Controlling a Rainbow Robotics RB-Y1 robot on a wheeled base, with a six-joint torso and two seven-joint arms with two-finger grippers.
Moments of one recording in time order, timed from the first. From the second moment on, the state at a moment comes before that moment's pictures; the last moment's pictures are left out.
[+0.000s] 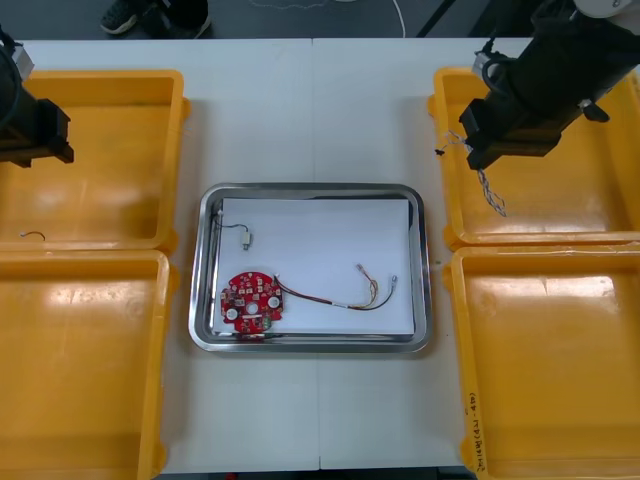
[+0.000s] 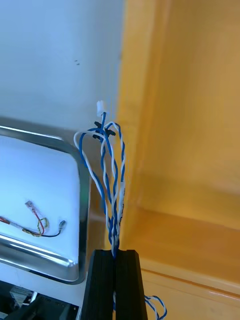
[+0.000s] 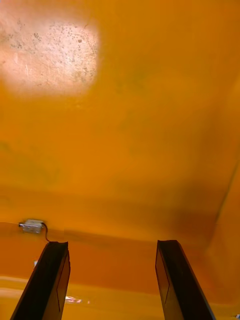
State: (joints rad) right arm -0.99 -0.57 0.12 -1.33 -0.88 1.89 1.33; left arm -0.78 0.90 -0.12 -1.47 0.82 1.71 -1.19
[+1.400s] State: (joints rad) right arm -1.02 -0.39 0.59 -1.47 -0.86 1.67 1.93; left arm -0.73 0.98 -0.27 -1.27 0.94 1.59 -1.30
